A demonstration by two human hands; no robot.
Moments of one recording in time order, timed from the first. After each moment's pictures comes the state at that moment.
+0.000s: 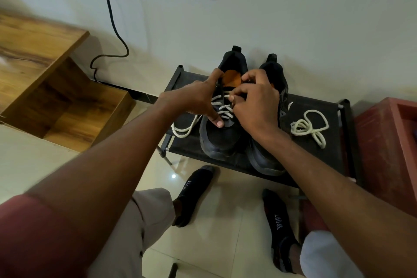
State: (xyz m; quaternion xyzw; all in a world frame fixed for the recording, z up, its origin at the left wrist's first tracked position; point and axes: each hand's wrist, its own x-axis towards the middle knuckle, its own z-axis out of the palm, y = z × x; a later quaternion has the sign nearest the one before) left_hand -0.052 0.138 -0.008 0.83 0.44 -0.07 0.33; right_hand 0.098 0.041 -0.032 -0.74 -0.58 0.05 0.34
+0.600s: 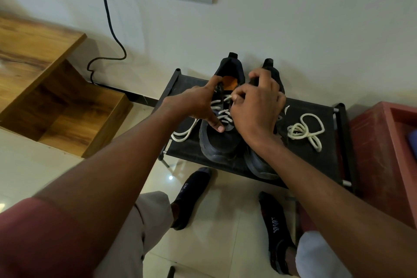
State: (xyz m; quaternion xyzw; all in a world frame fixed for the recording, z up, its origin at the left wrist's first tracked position) left_hand -0.045 0.136 -0.010 0.82 0.48 -0.11 0.31; right_hand 0.090 0.038 -0.024 -0.80 -0.52 -0.03 0.30
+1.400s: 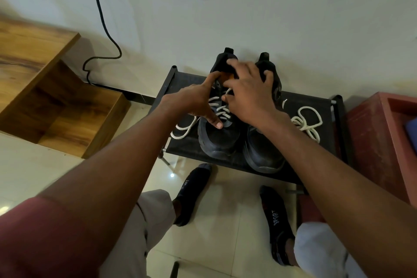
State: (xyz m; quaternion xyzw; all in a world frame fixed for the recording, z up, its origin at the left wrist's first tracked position) left_hand -0.042 0.134 -0.009 0.81 0.48 -0.12 0.31; right_hand 0.110 0.059 -0.011 -0.73 -0.67 0.02 0.11
